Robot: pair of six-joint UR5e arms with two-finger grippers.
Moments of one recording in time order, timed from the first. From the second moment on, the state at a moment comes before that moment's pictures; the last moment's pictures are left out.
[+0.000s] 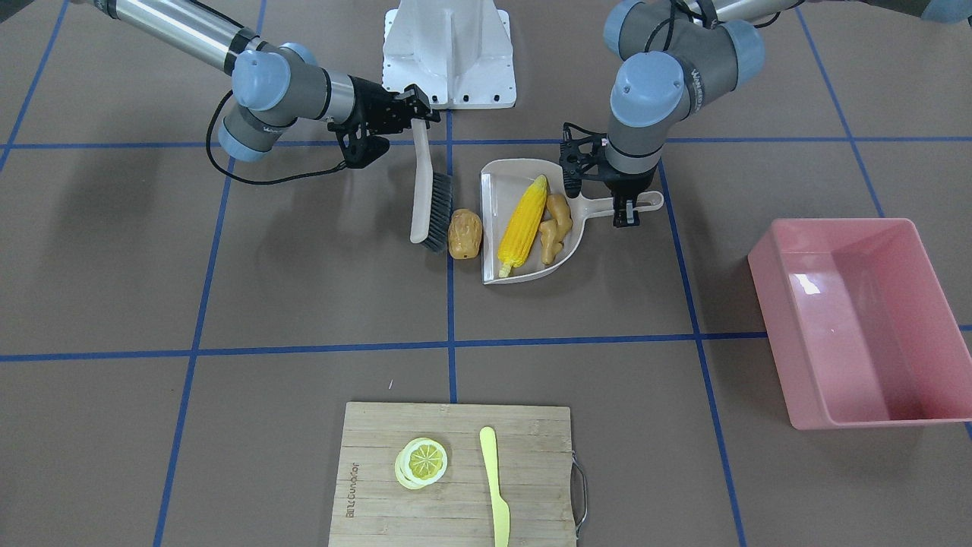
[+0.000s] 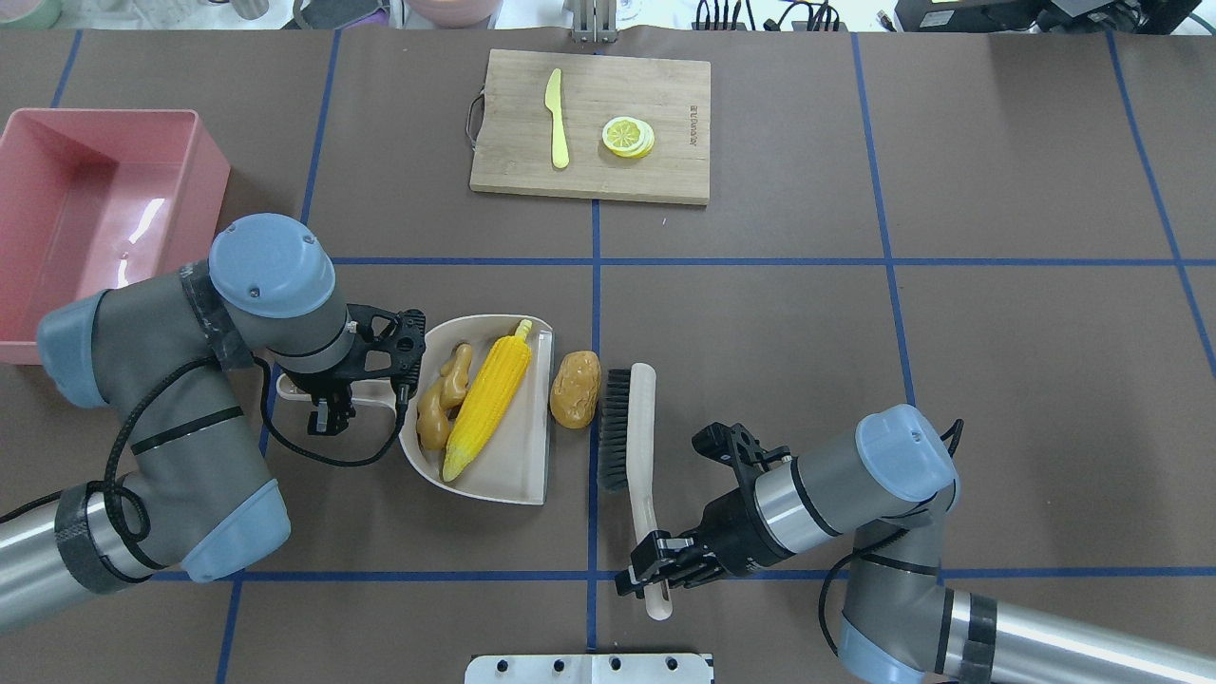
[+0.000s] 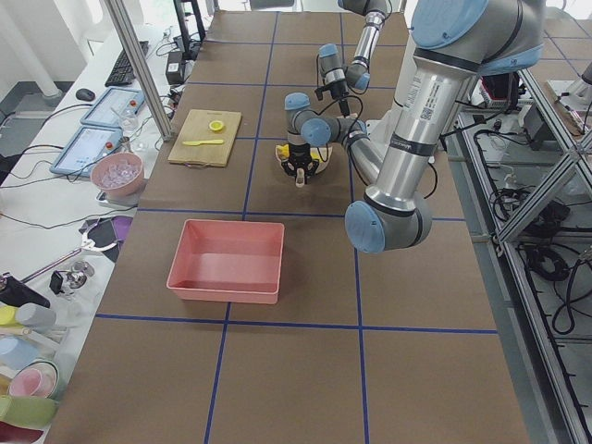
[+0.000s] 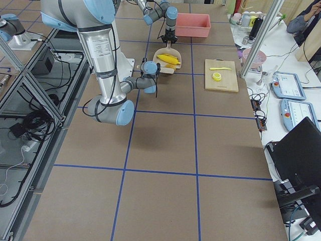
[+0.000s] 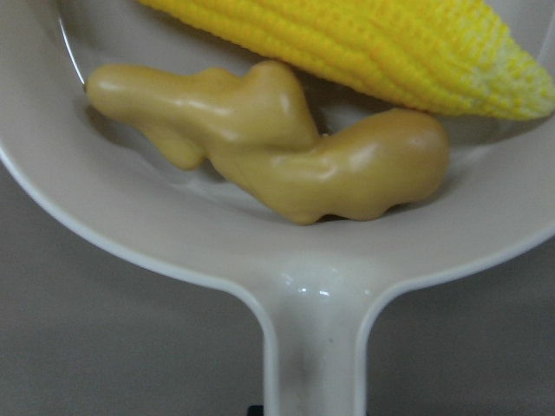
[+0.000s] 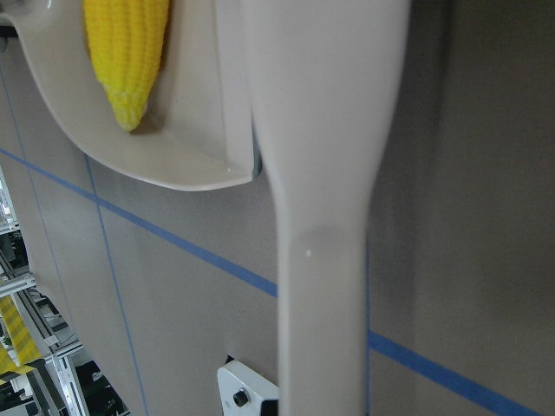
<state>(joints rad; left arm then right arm) -0.58 -1.98 -1.83 -1.43 -1.94 0.51 0.34 -1.16 1.49 -0.27 2.21 1.68</state>
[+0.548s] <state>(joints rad) -0.58 -1.98 -1.83 -1.43 -1.94 0.51 0.37 -1.10 1.43 -0.28 2.21 1.66</state>
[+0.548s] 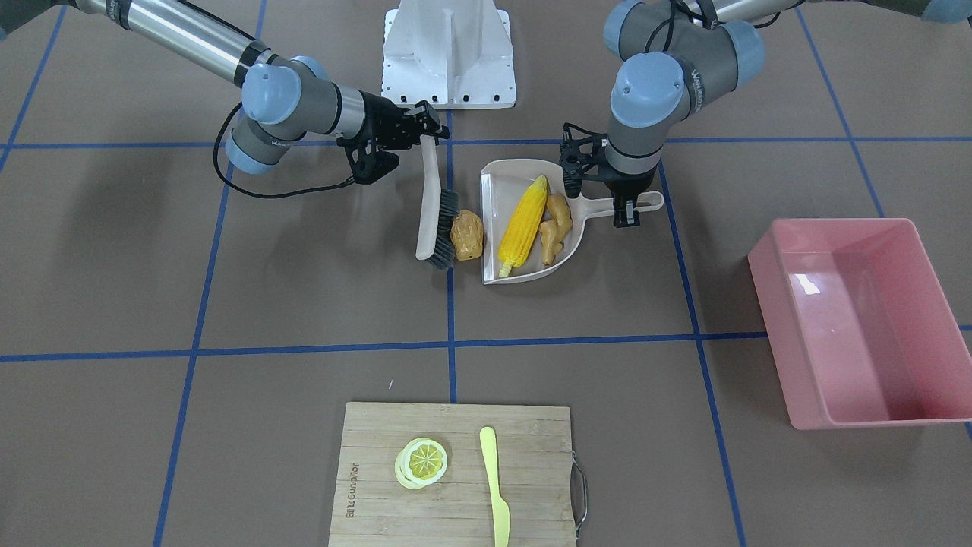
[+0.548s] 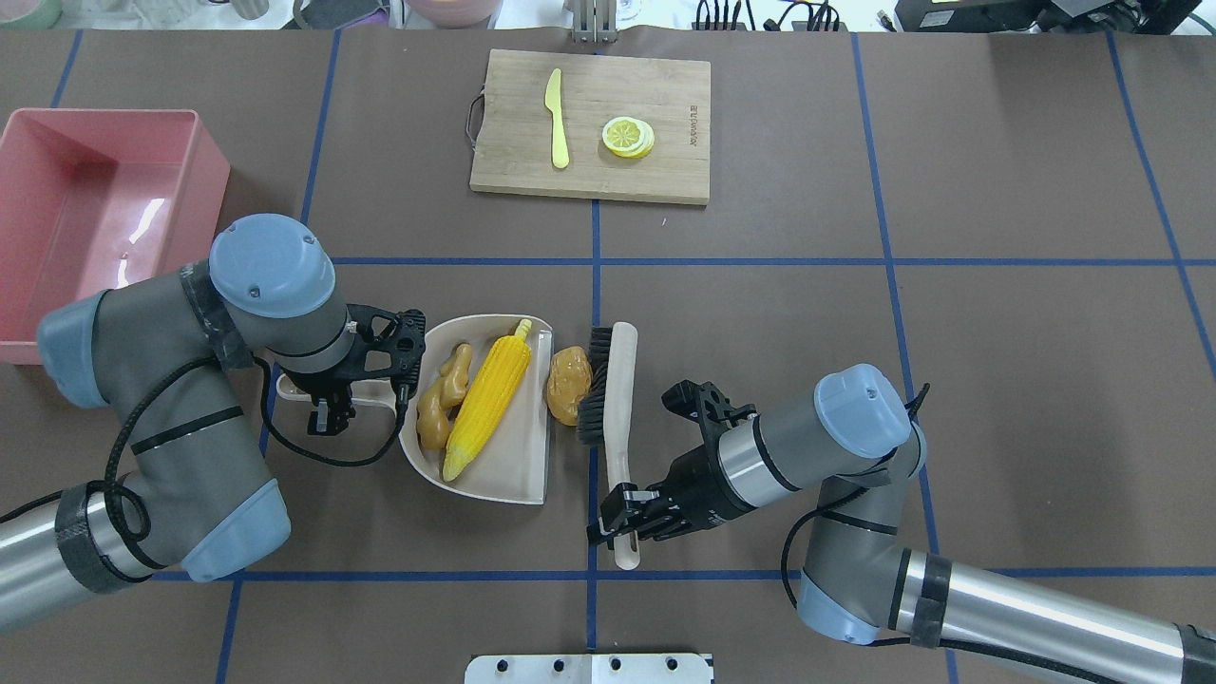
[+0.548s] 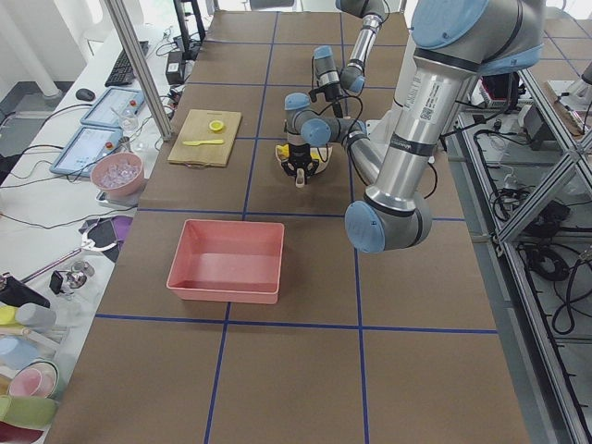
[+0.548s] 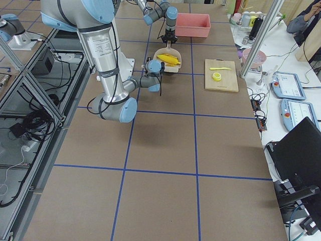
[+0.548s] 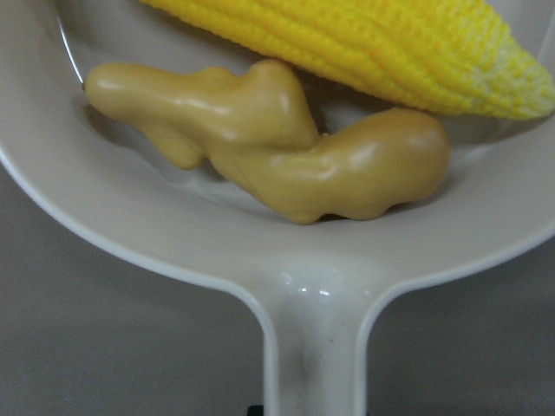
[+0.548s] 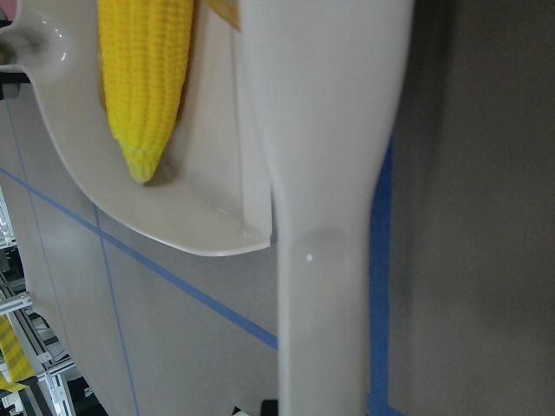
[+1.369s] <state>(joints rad) -0.58 -1.99 -1.82 -1.43 -1.94 0.51 0.37 -1.00 1.36 -0.32 2.20 1.65</state>
